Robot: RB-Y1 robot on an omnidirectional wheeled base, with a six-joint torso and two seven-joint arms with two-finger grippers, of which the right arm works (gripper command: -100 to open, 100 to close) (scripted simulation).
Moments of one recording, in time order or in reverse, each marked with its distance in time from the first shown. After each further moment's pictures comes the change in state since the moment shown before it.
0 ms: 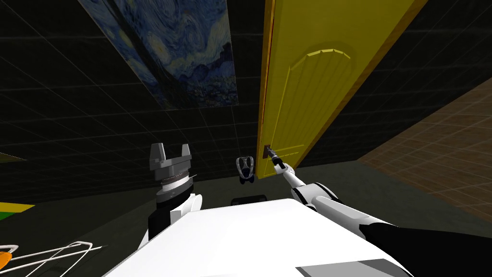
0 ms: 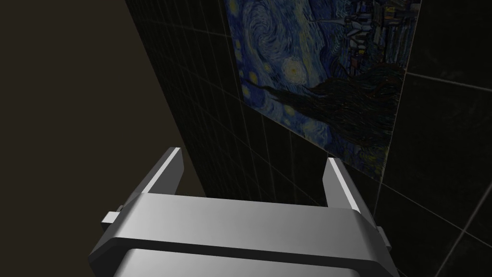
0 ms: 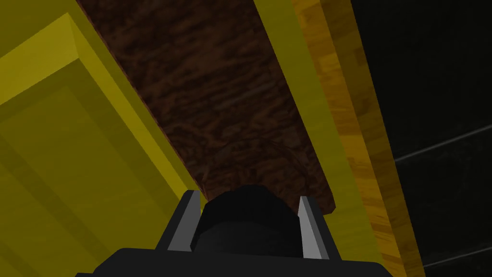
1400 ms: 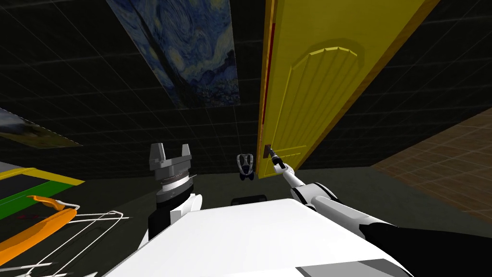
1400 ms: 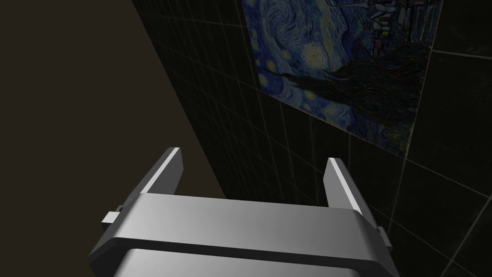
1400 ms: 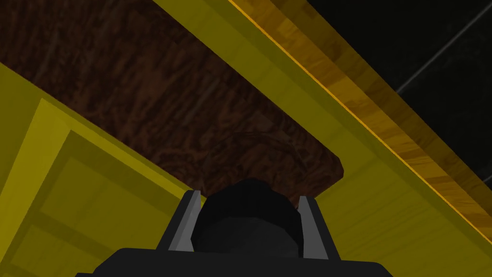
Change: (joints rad) arm -0.002 0.006 -0.004 -0.001 -0.089 0.009 -0.347
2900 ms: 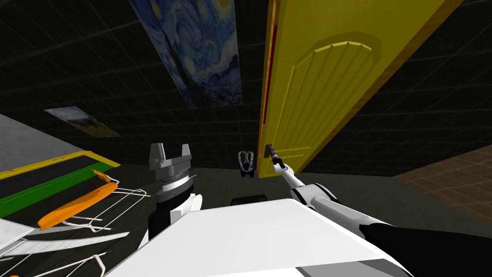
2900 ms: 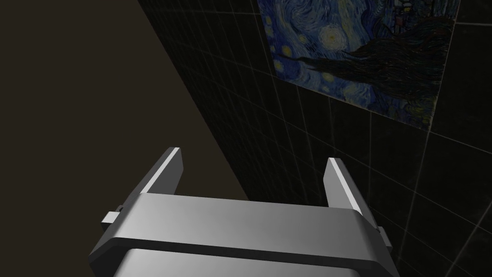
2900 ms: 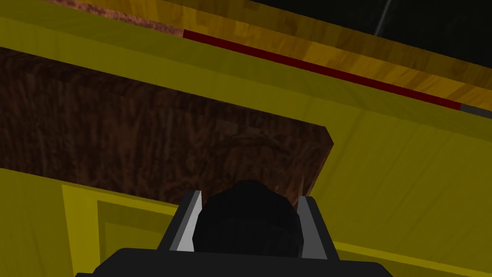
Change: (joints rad) arm 0.007 0.011 -0.002 -0.021 -0.100 0.020 -0.353
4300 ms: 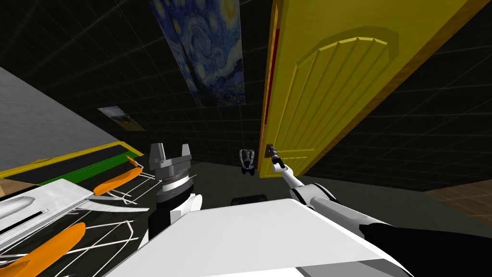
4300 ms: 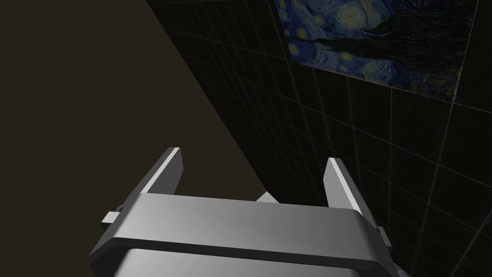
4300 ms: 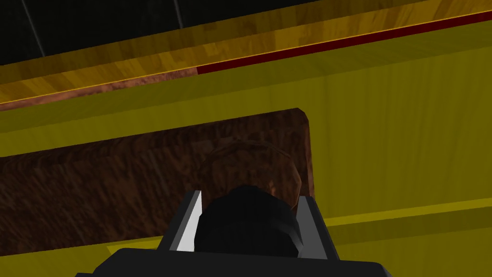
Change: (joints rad) arm -0.002 0.010 -0.002 -0.002 -0.100 0.011 -0.332
